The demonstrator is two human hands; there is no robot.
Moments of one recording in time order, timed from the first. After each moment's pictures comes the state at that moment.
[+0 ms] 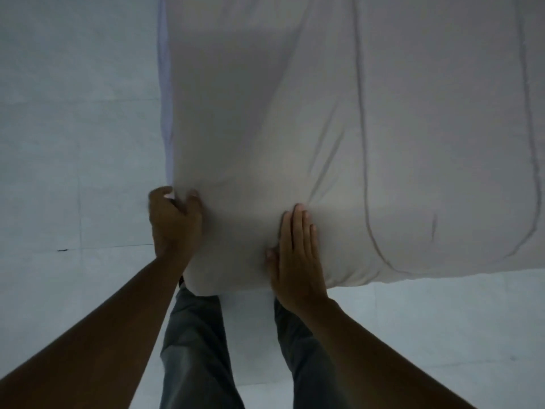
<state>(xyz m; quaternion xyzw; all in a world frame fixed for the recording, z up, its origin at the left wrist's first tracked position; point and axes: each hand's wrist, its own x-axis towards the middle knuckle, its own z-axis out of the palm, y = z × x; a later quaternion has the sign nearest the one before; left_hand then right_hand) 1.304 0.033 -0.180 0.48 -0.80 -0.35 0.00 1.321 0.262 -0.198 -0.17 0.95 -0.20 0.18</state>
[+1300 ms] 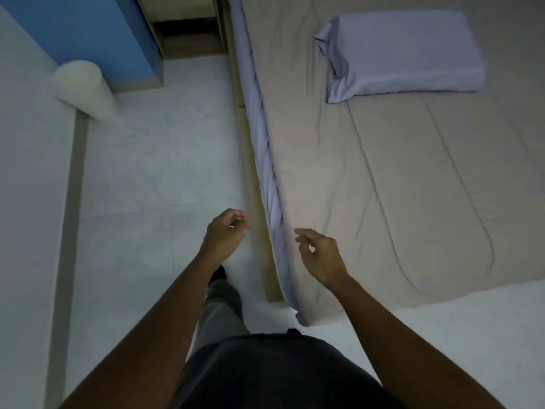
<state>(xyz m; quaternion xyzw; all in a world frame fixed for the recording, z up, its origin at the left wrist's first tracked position) 1.275 -0.201 0.102 0.28 -0.77 -0.55 -0.16 1.265 0.037 0.066 -0.06 0.89 -0.42 0.15</state>
